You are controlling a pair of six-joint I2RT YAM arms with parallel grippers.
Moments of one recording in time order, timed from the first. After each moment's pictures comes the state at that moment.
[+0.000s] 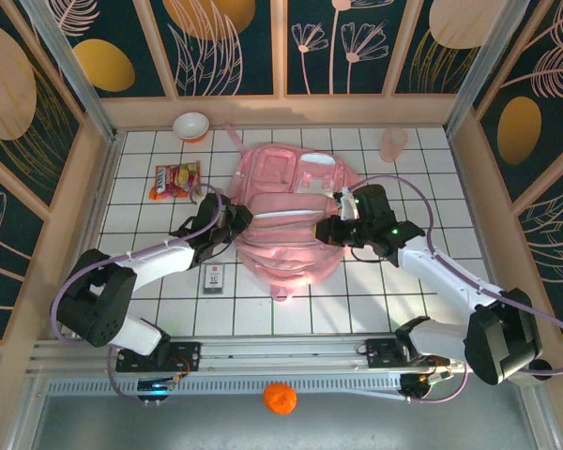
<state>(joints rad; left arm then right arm) -0.54 1.49 0.68 0.19 0.02 -1.14 0.50 1.20 0.77 -0.32 -0.50 0.60</state>
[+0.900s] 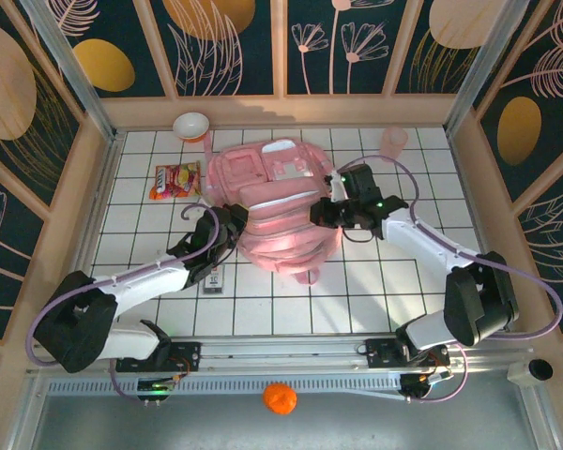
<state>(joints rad) -0.67 1.33 0.58 0.33 -0.27 -1.42 0.51 1.43 0.99 -0.38 -0.43 0.53</state>
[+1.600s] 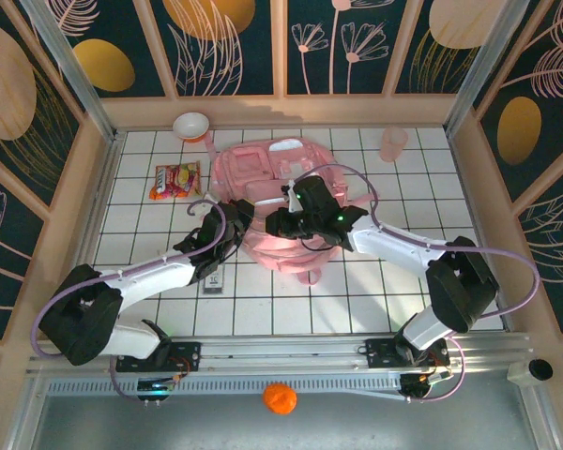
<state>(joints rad) -0.70 1.37 0.64 0.33 -0.30 -1.42 0.78 1.54 1.04 -0.18 -0.36 0.75</state>
